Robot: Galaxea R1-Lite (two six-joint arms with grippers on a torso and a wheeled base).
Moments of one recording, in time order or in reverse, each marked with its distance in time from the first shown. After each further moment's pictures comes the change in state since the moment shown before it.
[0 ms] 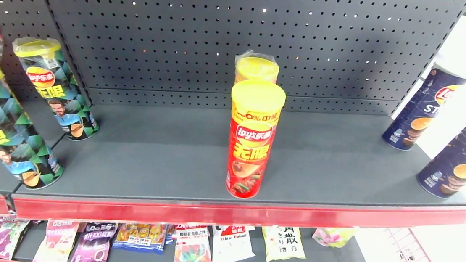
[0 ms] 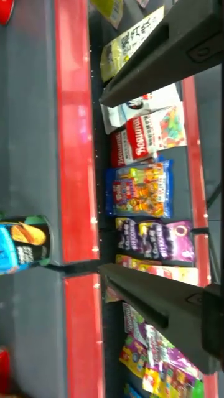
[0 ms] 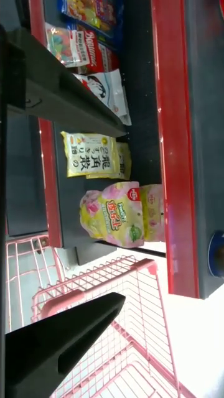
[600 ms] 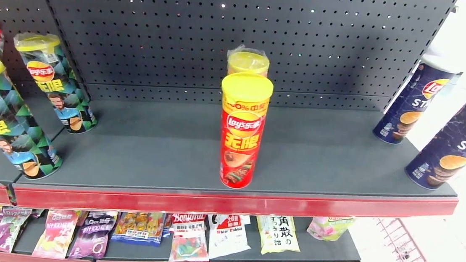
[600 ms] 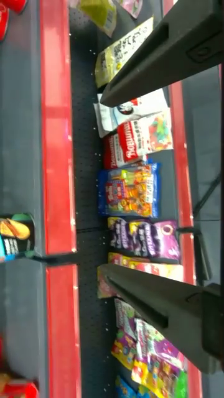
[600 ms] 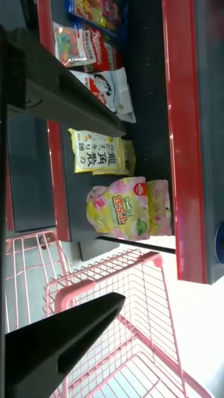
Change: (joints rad) left arm 0.000 0.000 0.000 0.000 0.001 0.000; right arm 0.000 0.000 0.000 0.000 0.000 0.000
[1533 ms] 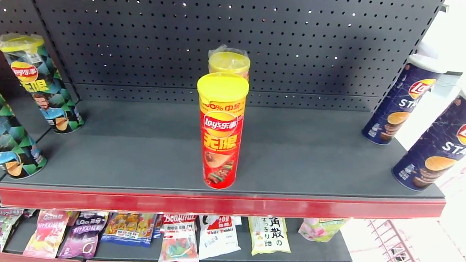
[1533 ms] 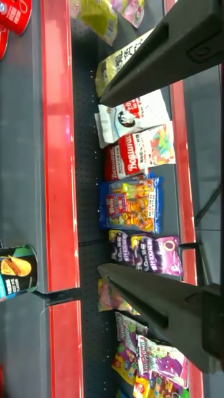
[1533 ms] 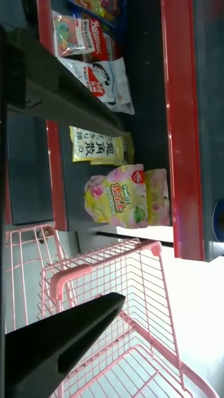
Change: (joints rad) left arm -0.001 0.000 0.000 0.000 0.000 0.000; right arm 0.000 0.000 0.000 0.000 0.000 -0.002
